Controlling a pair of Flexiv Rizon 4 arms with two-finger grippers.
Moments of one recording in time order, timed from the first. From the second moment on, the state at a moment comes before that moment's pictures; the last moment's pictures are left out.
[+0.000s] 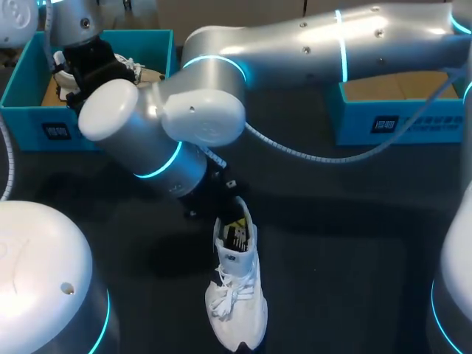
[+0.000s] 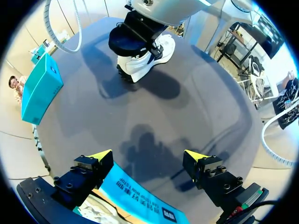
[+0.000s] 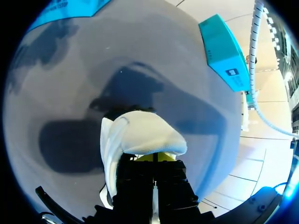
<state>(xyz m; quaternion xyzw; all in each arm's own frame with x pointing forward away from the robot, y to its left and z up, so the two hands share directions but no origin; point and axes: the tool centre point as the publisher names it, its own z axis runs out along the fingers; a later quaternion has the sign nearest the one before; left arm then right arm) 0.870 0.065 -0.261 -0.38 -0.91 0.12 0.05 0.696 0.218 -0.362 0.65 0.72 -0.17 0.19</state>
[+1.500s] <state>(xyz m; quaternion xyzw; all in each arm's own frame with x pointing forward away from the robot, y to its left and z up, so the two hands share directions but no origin) 0.870 0.065 -0.261 -0.38 -0.91 0.12 0.05 0.698 0.218 -0.358 0.67 0.73 -0.07 0.14</state>
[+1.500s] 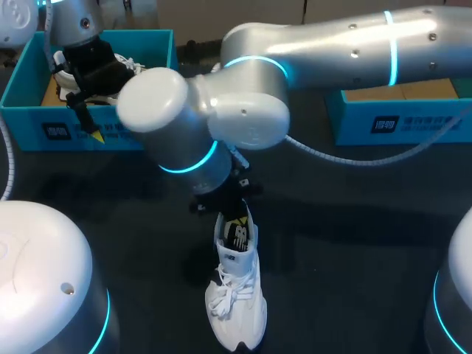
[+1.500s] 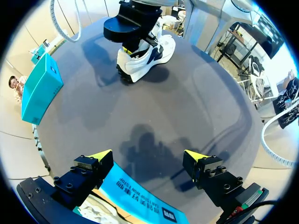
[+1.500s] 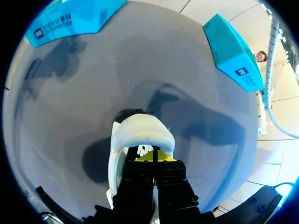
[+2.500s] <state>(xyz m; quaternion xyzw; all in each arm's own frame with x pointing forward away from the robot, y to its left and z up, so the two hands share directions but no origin) 0.870 0.065 -0.261 -0.38 -0.91 0.12 0.05 0.683 0.237 -0.399 0.70 0.71 -0.02 0.03</state>
